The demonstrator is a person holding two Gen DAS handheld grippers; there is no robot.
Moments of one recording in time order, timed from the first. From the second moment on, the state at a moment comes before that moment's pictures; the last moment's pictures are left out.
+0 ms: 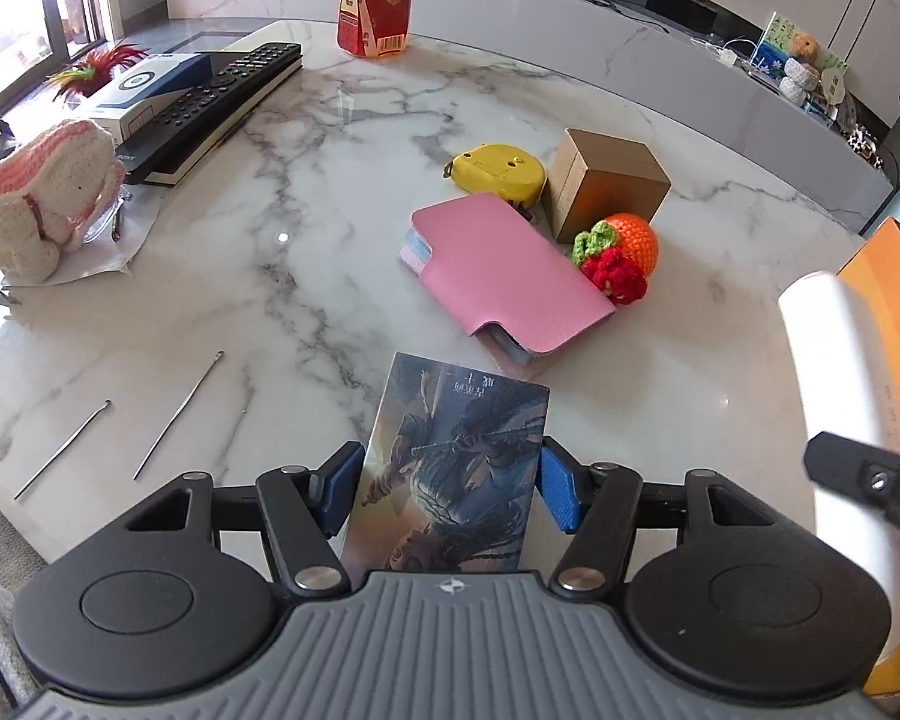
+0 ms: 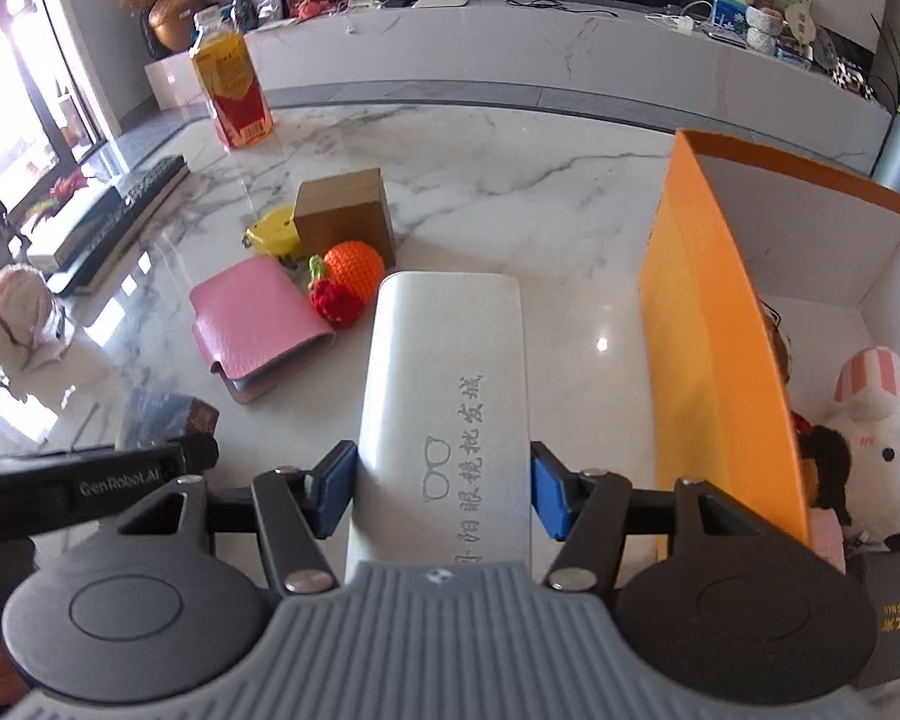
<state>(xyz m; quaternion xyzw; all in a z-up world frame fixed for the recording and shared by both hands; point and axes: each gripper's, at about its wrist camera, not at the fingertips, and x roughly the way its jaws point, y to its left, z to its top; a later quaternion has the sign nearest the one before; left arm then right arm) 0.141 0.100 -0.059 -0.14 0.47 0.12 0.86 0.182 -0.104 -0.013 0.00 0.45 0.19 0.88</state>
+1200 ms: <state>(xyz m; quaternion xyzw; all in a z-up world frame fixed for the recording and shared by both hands) 0.198 -0.024 0.007 -0.08 0.44 0.01 0.89 0.316 -0.253 0.017 -0.27 0.42 0.31 0.81</state>
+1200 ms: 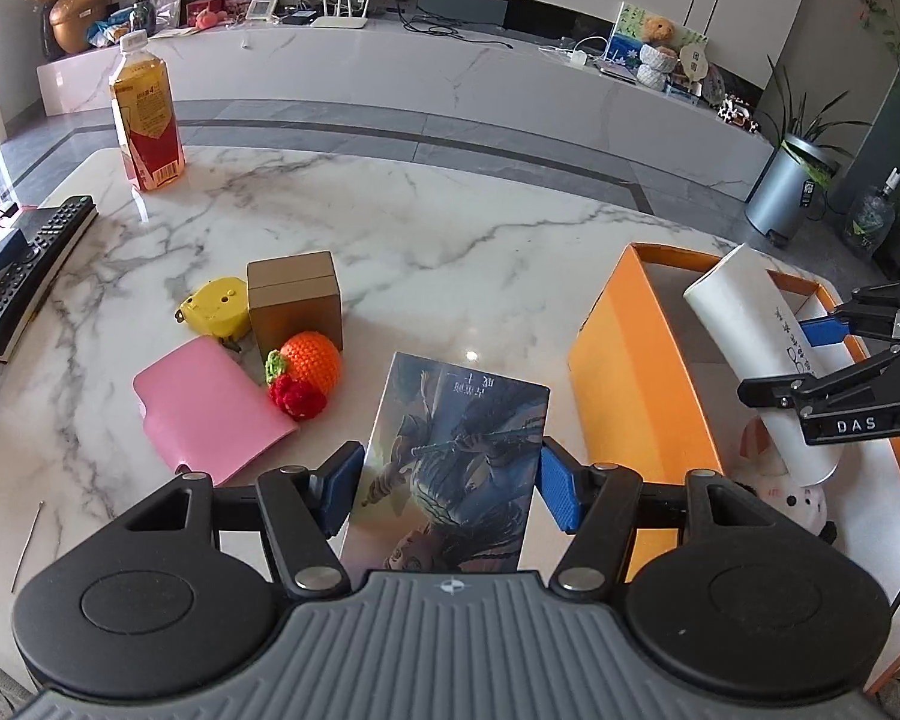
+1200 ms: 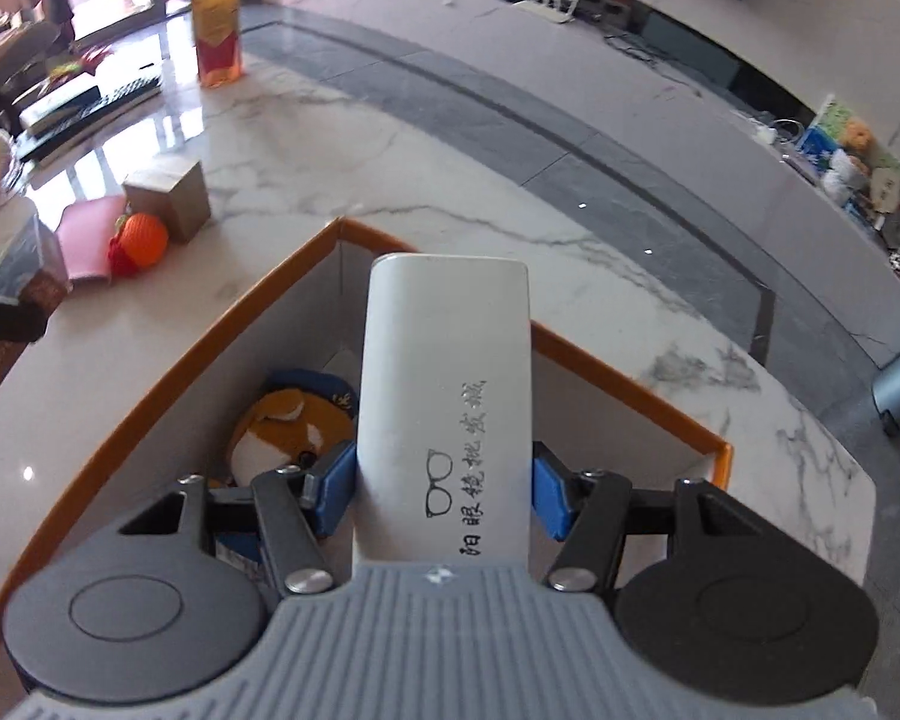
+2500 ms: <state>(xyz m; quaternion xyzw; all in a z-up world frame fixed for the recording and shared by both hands) 0.239 -0.144 0.059 -0.06 0.41 -0.12 0.90 0.296 -0.290 0.039 -0.52 0.27 0.44 0.69</state>
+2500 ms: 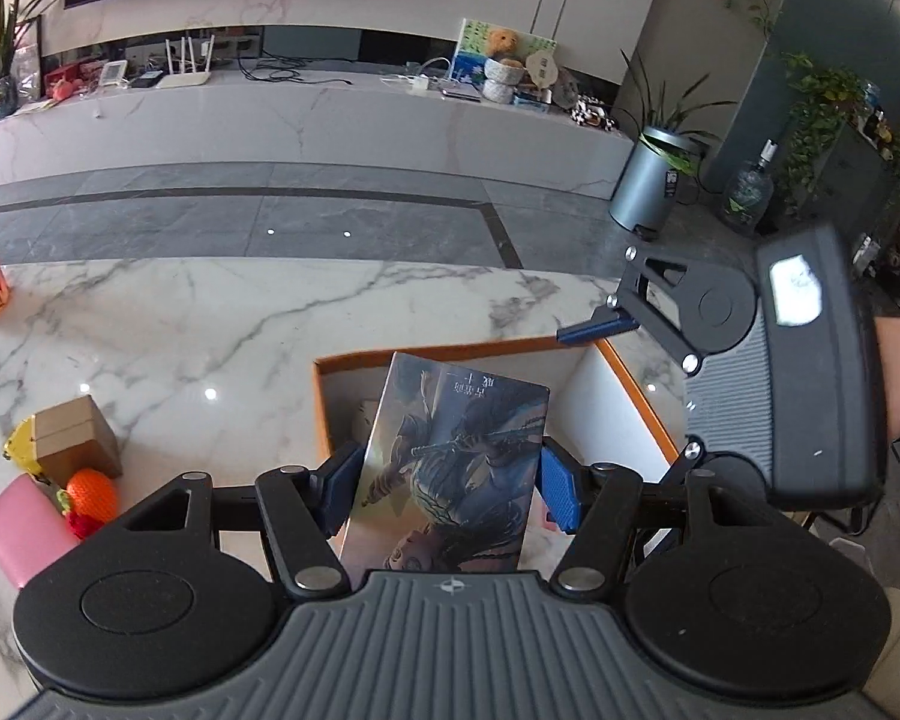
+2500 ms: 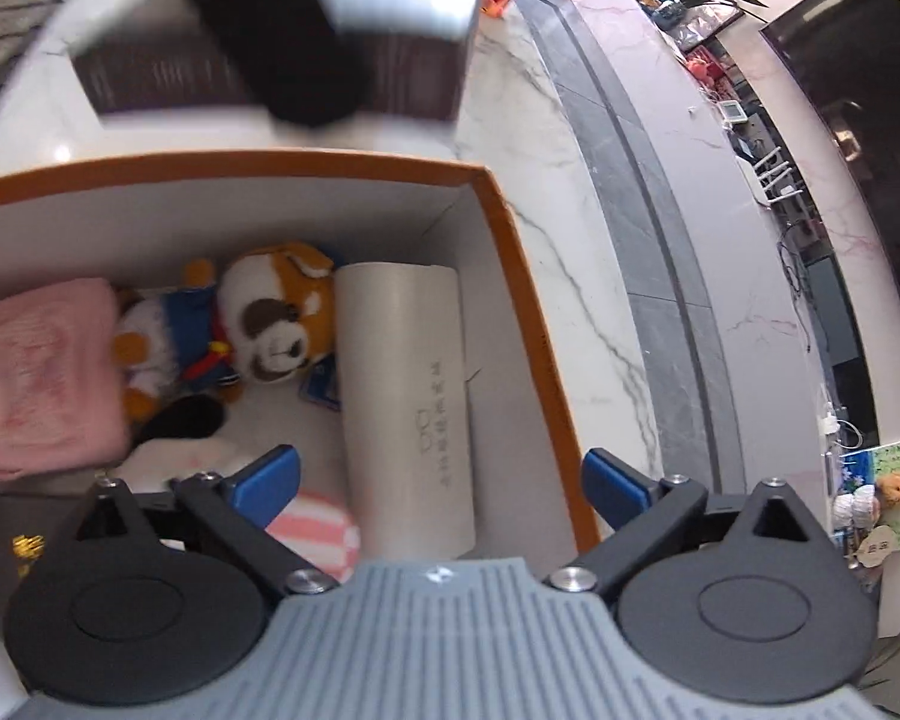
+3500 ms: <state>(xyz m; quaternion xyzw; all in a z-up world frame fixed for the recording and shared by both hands) 0.278 -0.219 -0.008 -0.12 0.49 -0.18 0.84 0.227 -0.354 0.051 -0.15 0.53 0.25 0.80</state>
